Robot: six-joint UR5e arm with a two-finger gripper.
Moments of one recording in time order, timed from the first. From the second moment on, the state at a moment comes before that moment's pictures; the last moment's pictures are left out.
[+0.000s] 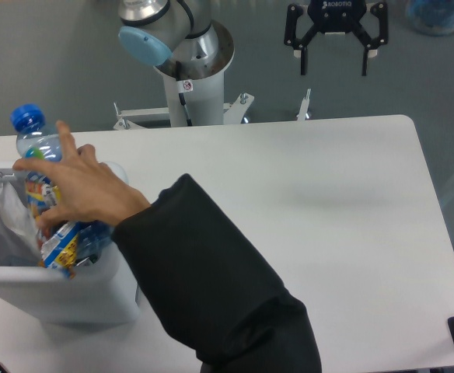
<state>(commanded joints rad) 3.04 -1.29 -1.85 -1.14 1.04 1.24</state>
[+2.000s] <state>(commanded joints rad) 3.03 -1.29 -1.85 -1.14 1.04 1.24</state>
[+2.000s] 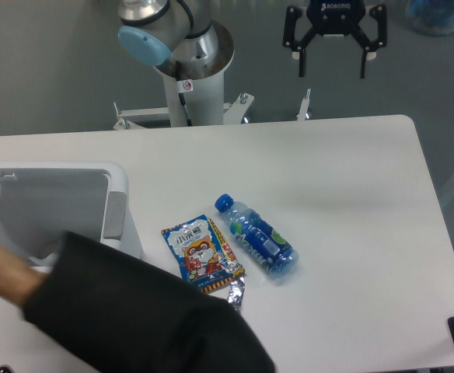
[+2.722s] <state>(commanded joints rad) 3.02 -1.29 -1.85 -1.14 1.04 1.24</state>
